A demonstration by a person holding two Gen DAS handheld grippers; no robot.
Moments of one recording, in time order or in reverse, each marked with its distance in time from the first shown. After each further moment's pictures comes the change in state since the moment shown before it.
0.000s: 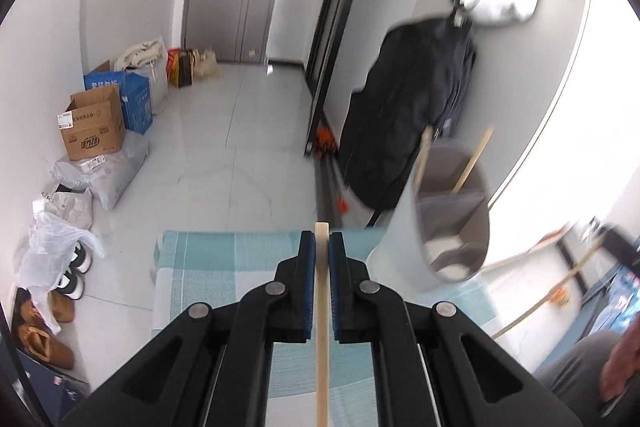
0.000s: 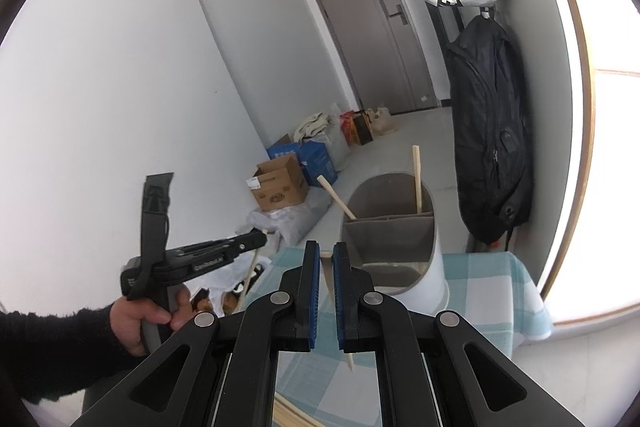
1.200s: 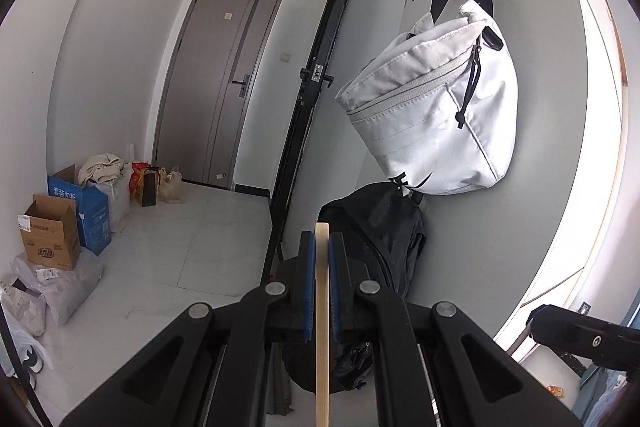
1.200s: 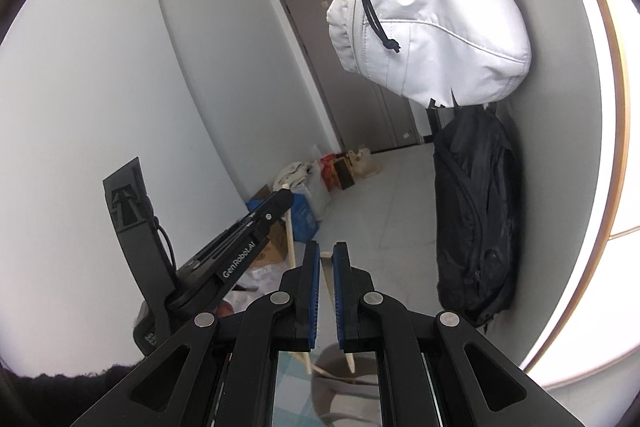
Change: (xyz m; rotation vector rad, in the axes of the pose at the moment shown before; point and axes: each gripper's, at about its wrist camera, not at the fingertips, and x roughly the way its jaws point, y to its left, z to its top) left arm 0.035 -0.064 0.130 0.023 -0.438 -0.086; right arm 0.030 -0.035 0.162 0.023 -0.095 -0.058
